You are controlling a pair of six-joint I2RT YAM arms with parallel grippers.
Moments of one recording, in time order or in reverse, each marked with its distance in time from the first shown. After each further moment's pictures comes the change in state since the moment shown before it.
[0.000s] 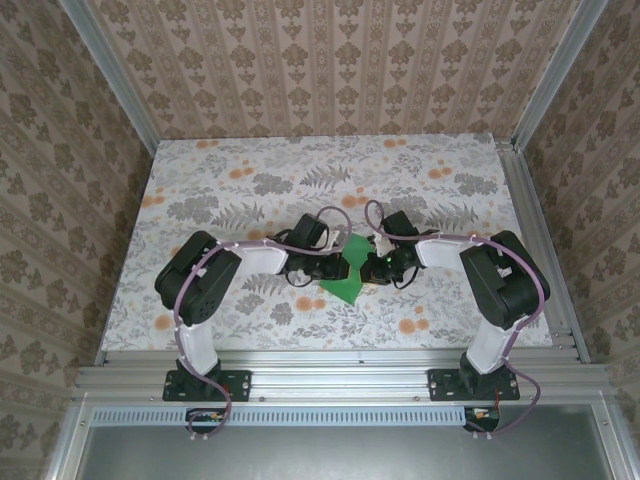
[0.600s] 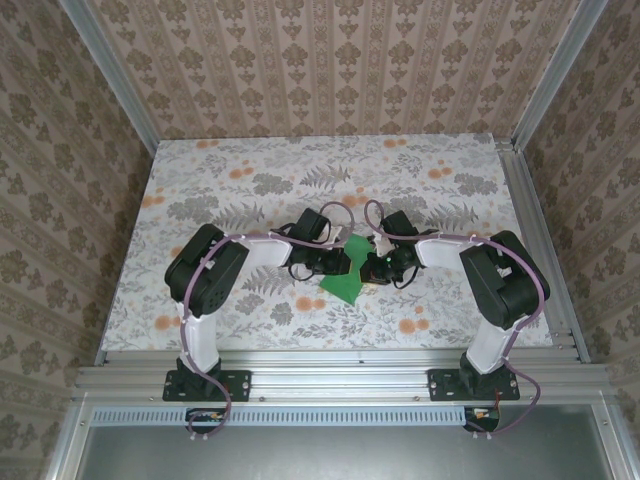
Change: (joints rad) left arm 0.026 0.077 0.072 -0.042 0.021 0.060; right arm 0.002 0.000 0.005 -0.007 0.002 0.000
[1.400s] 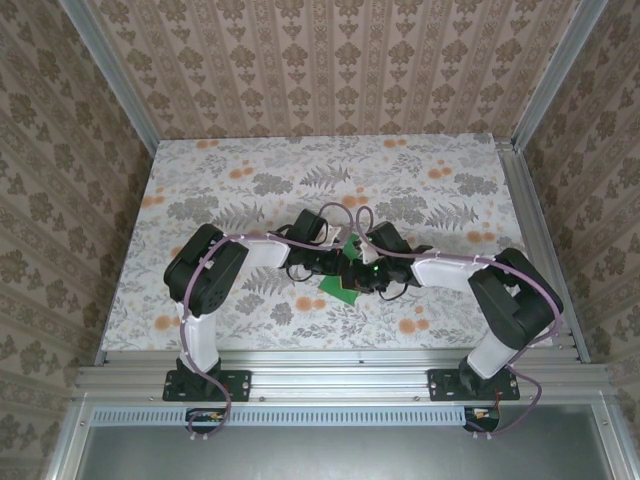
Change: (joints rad) left arm 0.012 0.002 -0.032 0.056 0.036 0.035; right arm 0.161 -0.126 -0.107 0.220 -0.032 0.268
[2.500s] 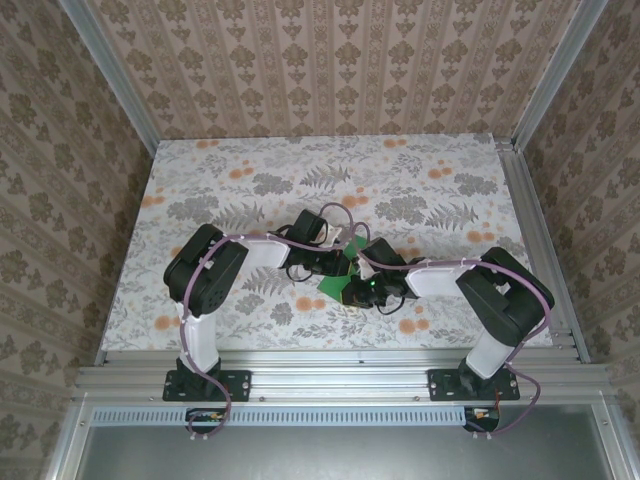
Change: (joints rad) left arm 0.001 -0.001 -0.002 -0.007 0.003 0.043; right arm 0.073 0.038 -0.075 0.045 0.055 0.027
